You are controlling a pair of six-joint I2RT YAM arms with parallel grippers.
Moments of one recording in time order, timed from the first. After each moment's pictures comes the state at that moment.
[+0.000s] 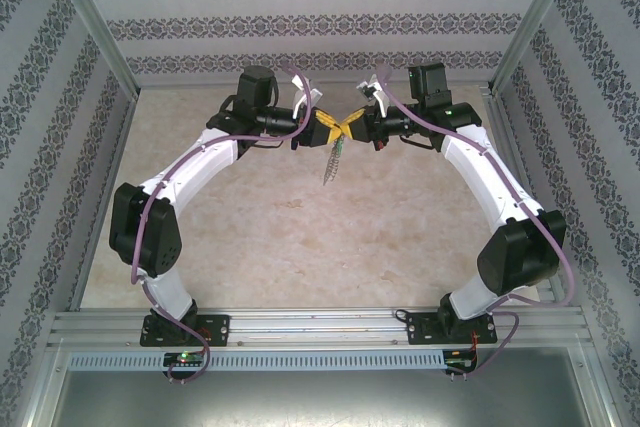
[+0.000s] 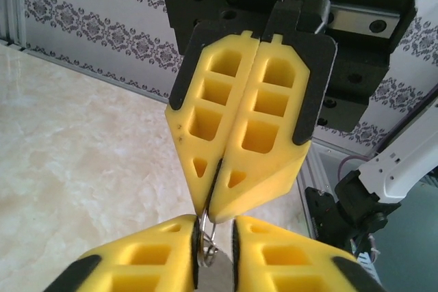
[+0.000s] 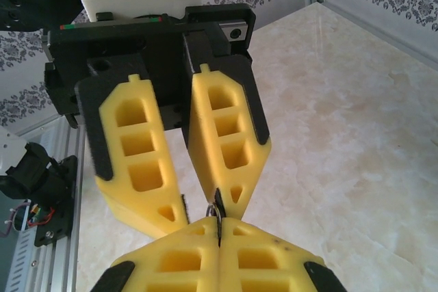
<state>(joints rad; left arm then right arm) -0.41 1.76 1.52 -0.17 1.09 0.02 0.26 1.58 1.51 -0.63 -1.00 -0.29</state>
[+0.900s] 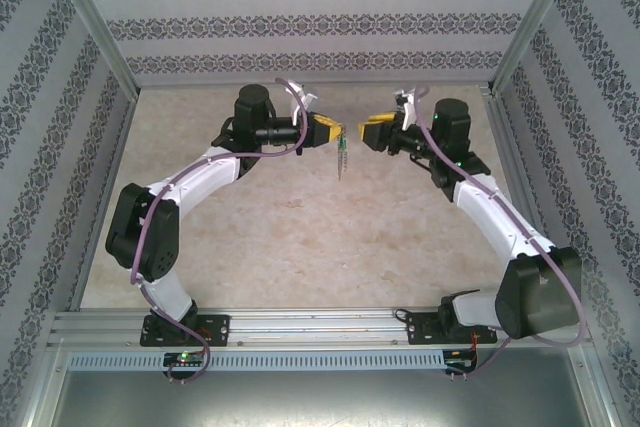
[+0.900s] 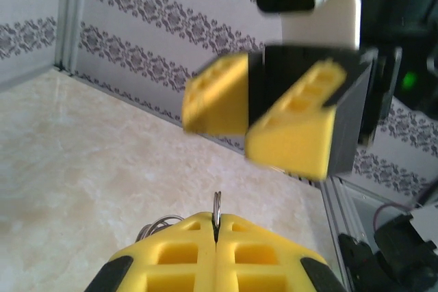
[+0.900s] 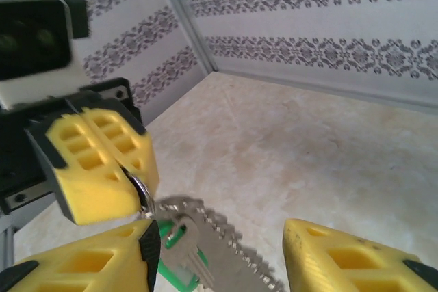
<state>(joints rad) -0.42 1.72 1.27 0.33 0.94 -0.25 0.22 1.32 0.95 0.12 -0.71 0.26</state>
